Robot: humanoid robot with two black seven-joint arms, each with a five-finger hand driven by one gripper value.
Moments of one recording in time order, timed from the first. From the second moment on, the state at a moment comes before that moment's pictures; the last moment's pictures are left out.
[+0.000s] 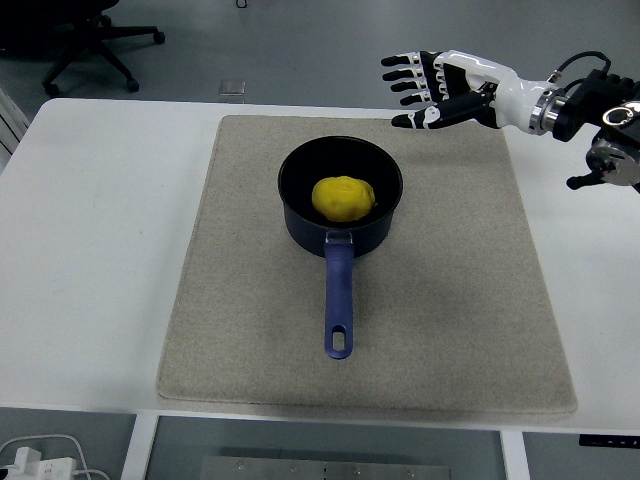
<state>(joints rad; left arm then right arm) -0.01 0.00 0.01 -0.12 0.05 0.02 -0.01 1.21 -0.41 0.20 0.82 -0.39 0.35 0.21</state>
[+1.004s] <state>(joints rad) -0.01 0.00 0.01 -0.12 0.05 0.02 -0.01 1.01 -0.36 0.29 0.71 0.12 0.11 0.21</state>
